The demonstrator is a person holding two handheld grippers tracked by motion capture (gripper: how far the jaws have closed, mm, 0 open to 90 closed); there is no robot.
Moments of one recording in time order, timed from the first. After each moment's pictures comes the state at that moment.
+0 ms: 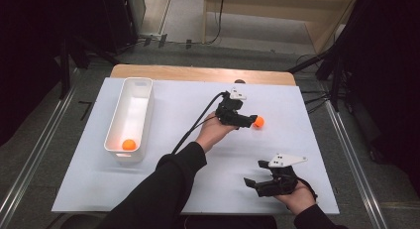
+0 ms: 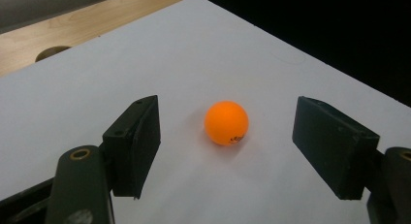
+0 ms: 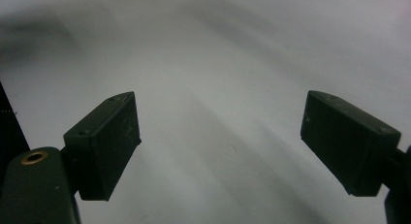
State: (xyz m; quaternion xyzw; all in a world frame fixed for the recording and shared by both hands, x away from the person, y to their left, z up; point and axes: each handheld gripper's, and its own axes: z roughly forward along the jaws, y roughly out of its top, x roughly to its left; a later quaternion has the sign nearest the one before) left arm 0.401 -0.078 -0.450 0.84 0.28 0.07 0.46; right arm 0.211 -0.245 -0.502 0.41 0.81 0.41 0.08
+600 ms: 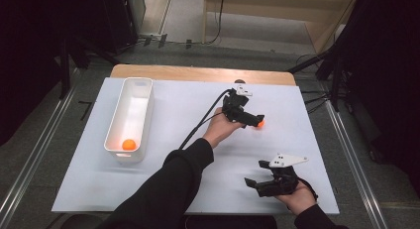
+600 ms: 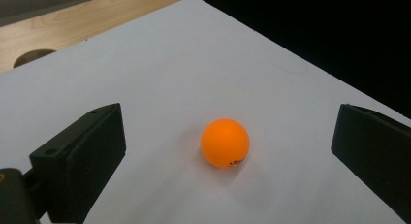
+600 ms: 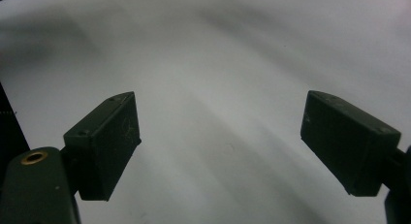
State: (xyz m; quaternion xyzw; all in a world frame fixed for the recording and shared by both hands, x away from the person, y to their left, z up) left arm 0.417 -0.096 -0.456 0.84 0.29 0.06 0.45; right arm 0.211 -0.247 -0.501 0.41 0.81 0.41 0.08
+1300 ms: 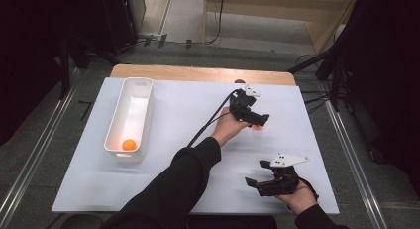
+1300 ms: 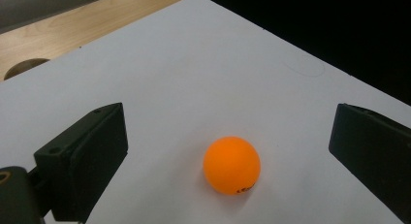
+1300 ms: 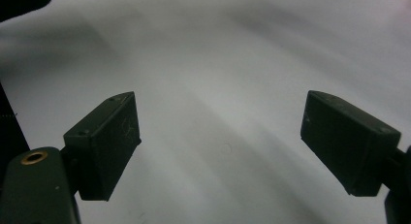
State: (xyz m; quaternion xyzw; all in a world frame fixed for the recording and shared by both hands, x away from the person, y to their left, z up) left arm 0.422 -0.122 -0.467 0.85 0.28 0.08 0.45; right arm 0.211 -0.249 -0.501 0.42 0.81 0.41 0.08
